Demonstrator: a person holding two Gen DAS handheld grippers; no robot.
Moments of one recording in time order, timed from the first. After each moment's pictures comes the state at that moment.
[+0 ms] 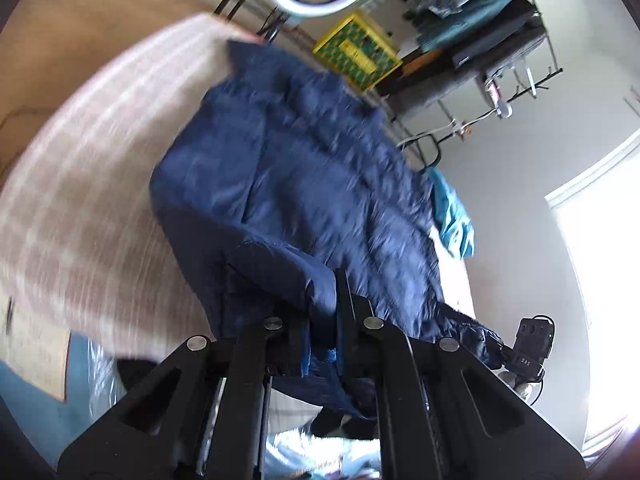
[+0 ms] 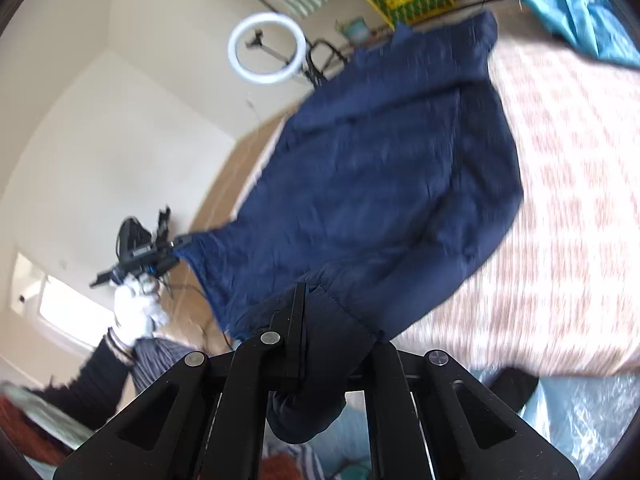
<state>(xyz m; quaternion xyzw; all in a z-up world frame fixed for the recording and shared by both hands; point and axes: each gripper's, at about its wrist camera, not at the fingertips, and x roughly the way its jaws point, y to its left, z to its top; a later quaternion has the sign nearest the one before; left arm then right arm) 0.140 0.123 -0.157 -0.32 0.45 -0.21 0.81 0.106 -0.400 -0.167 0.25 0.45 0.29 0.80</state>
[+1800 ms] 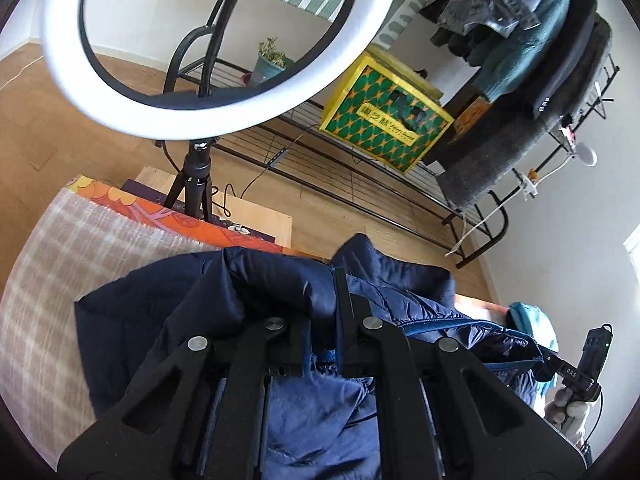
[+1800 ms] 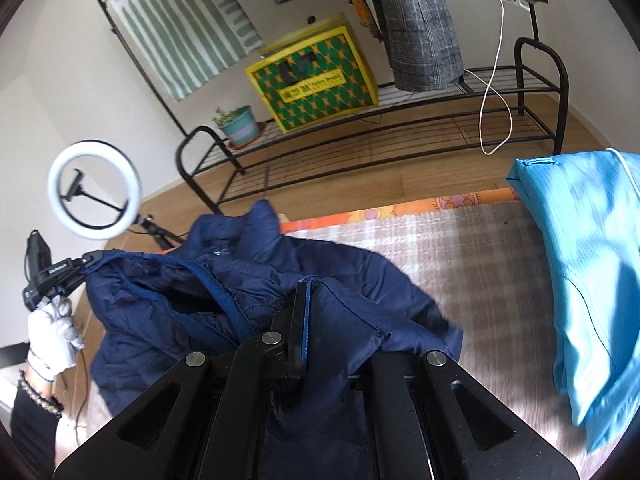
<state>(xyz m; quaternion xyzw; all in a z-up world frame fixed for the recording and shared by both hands) 0.613 0.023 -0.172 -0.22 0.41 -0.13 0.88 0.511 -0.476 -0.166 0.18 0.43 0.10 0.88</state>
